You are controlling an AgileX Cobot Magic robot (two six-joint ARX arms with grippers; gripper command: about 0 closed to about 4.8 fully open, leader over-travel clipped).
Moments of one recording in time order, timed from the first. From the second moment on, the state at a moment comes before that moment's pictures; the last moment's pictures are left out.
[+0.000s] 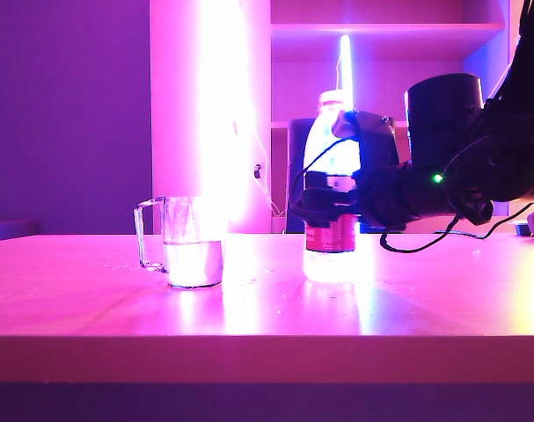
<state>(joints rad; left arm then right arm) 0.04 0.34 0.54 -0.44 0.60 0.19 0.38 1.99 0.83 1.05 -0.13 0.02</state>
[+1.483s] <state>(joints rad) 0.04 0.00 0.07 -0.13 0.04 -0.06 0.42 0.95 0.25 0.87 -0.45 0.35</state>
